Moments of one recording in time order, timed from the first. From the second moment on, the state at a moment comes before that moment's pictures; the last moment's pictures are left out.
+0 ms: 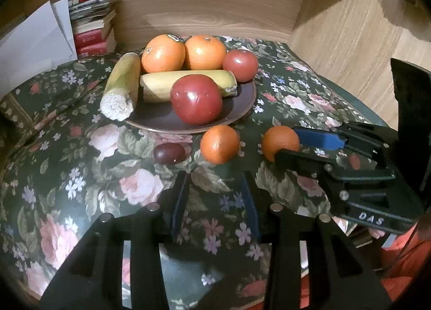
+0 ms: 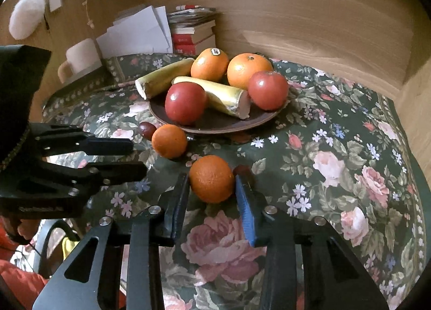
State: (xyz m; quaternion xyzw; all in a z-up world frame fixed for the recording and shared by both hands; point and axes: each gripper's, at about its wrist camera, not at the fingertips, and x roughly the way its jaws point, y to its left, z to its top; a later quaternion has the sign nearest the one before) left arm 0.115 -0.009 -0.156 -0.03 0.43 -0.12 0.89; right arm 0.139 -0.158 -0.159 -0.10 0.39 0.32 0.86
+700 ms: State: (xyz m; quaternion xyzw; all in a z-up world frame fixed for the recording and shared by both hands) left arm 0.156 -0.029 -0.166 0.01 0.44 -0.10 0.89; right arm 0.144 -0.200 -0.125 -0.07 0.33 0.31 0.89
